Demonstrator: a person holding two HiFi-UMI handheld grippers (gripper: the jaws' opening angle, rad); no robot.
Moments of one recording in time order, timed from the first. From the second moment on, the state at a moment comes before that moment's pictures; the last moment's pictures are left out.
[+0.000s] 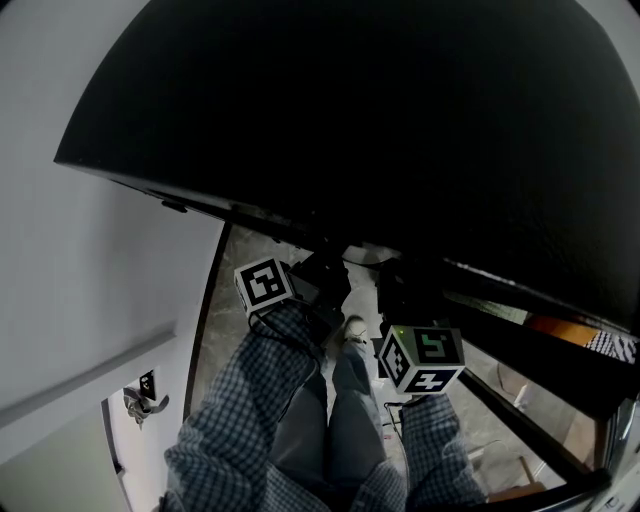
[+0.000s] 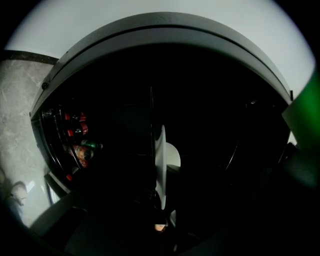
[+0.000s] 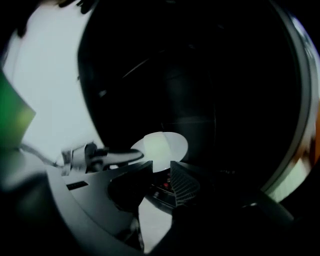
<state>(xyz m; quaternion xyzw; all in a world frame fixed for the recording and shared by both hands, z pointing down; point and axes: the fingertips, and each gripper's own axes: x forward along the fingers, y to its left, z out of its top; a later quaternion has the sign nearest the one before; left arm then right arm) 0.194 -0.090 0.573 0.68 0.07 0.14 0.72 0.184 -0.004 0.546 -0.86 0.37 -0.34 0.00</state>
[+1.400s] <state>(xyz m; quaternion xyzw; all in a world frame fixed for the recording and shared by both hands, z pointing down) 0.198 -0.087 0.554 0.66 0.09 0.11 0.74 0.163 -0.039 0.555 -0.68 0.42 -0.10 -0.59</state>
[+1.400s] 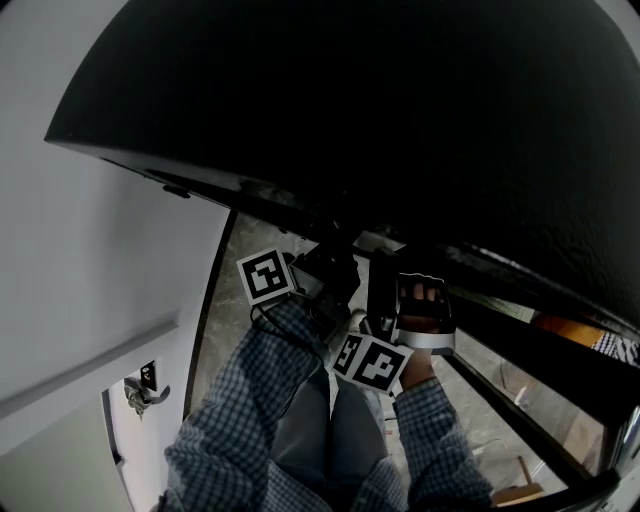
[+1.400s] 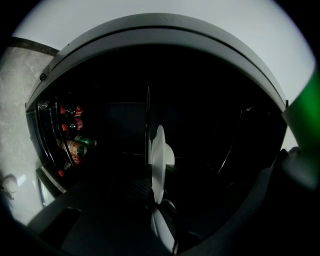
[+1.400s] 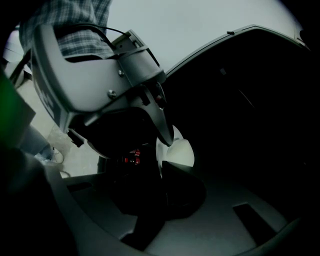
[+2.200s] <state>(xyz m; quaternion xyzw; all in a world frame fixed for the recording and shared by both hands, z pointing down) 0.147 -0.093 0.557 0.68 0.08 0.14 0.72 0.203 -0.046 0.561 -0.70 0.40 -0.12 -0.58</state>
